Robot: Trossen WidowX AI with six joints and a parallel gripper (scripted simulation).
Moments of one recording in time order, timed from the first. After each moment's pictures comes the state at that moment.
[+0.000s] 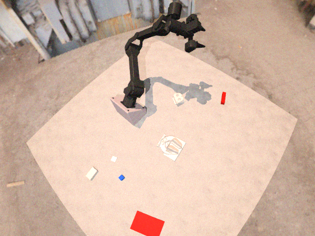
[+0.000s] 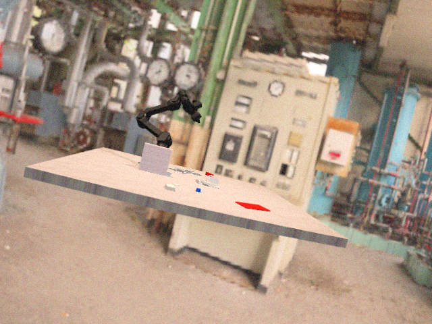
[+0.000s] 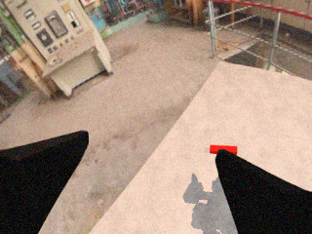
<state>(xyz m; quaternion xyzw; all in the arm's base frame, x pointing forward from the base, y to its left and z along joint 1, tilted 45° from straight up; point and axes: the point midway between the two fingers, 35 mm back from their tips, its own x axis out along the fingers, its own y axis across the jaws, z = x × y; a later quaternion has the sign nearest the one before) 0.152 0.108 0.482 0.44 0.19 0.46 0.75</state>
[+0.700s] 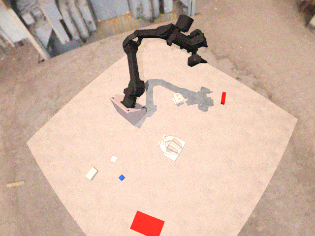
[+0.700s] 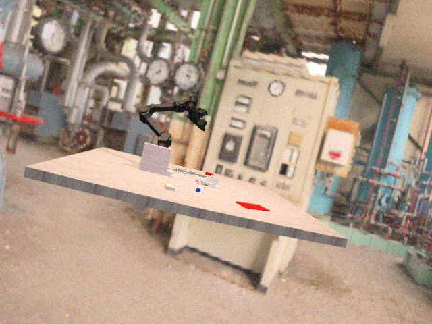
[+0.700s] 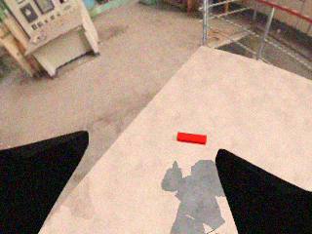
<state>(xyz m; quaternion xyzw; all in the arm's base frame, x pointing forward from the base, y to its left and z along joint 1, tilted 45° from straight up) 0.194 0.122 0.422 0.37 0.22 0.45 0.78</state>
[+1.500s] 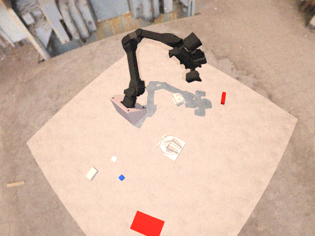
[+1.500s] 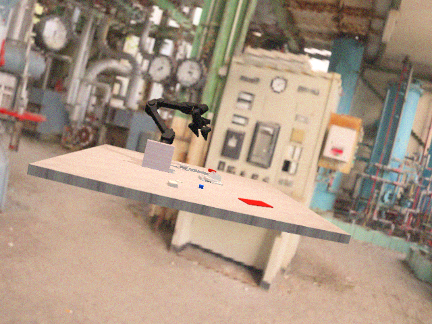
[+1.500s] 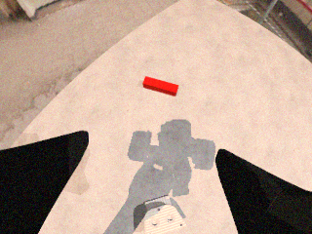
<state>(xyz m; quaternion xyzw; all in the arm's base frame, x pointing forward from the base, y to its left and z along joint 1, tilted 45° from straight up) 0.204 0.152 0.331 0.22 0.30 0.46 0.80</state>
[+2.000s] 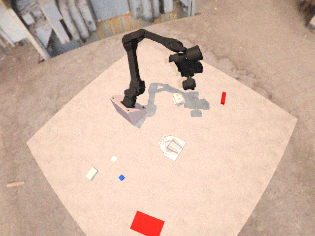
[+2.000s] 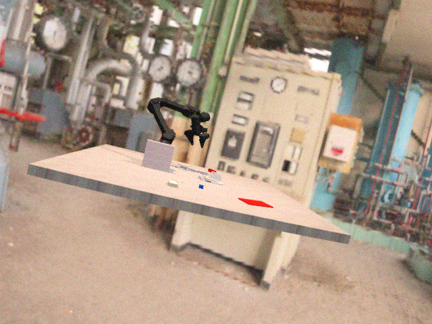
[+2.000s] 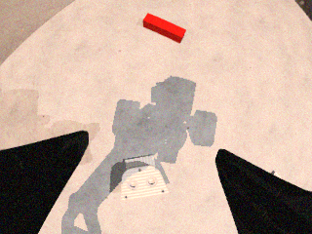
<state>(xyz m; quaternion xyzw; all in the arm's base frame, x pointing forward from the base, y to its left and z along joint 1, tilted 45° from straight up) 0.186 0.168 0.272 0.10 0.36 0.50 0.78</state>
